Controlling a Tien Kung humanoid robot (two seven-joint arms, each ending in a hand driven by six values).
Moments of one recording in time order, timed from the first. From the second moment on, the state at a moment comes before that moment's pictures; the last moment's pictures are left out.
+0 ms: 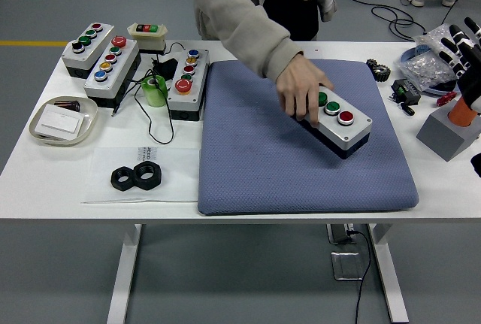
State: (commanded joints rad) left arm -0.10 0.14 -0.29 -0.27 0.25 0.35 0.22; right arm 0.58 -0.56 1.00 1.26 -0.15 -0.35 0.14
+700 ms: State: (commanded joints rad) left arm -0.10 0.14 -0.29 -0.27 0.26 0.35 0.22; right arm 0.57 -0.56 1.01 1.23 -0.23 -0.39 0.14
